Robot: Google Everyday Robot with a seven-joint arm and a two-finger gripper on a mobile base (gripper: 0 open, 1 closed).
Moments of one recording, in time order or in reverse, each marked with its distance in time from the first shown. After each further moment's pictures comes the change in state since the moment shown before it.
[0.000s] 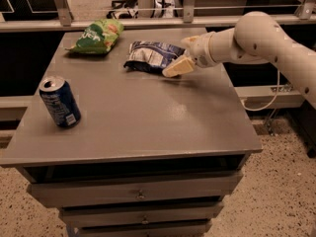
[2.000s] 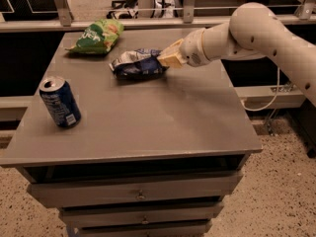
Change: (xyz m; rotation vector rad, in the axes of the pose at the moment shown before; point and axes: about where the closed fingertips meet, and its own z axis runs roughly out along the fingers) arm -0.040 0.047 -0.004 -0.132 -0.043 -0.007
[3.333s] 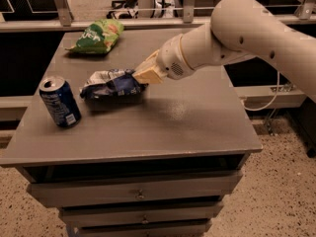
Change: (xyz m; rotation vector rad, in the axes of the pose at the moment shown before) arm -0.043 0.116 -0.004 -0.162 0.057 -0.001
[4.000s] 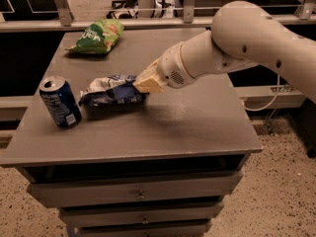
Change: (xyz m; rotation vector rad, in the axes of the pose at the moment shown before) arm 0.008 0.026 -0.005 0.005 0.038 0.045
